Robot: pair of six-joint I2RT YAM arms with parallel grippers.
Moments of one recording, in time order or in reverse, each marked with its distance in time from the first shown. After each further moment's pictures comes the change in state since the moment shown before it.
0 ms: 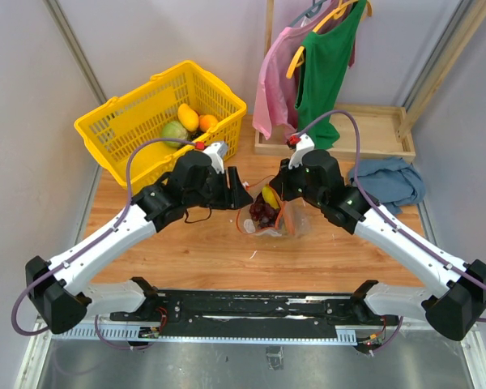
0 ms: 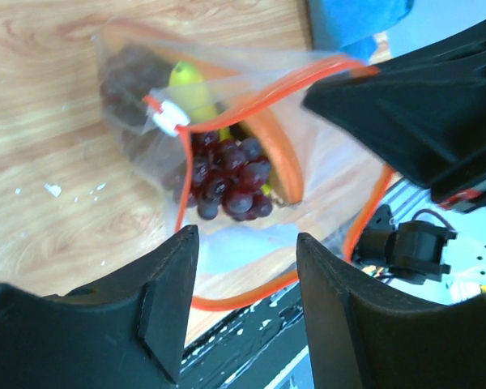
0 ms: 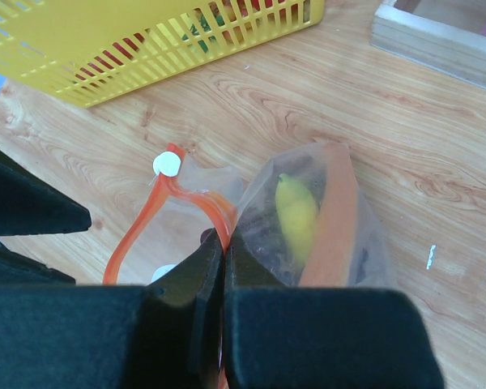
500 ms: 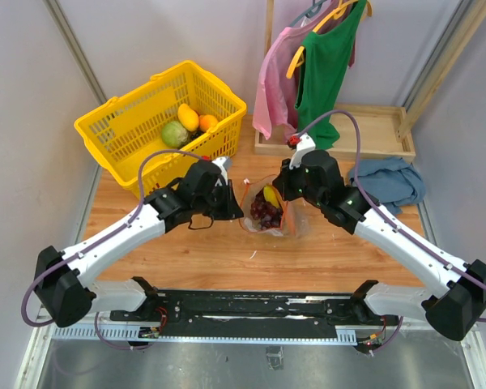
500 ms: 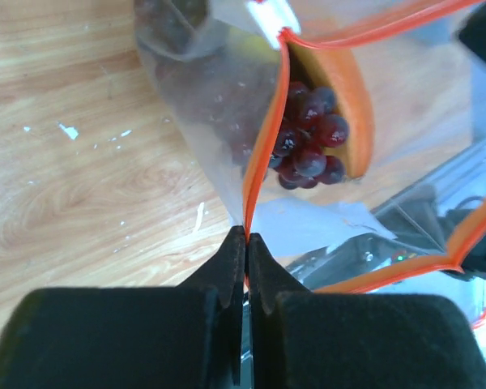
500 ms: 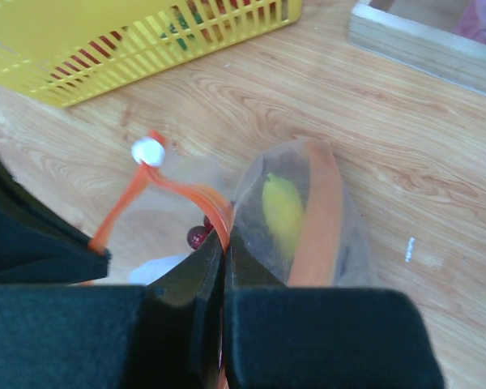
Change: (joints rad) left arm -0.003 0.037 -0.135 -0.025 -0.014 -0.042; right arm 0.000 0.000 0.000 -0.011 0.031 -0.015
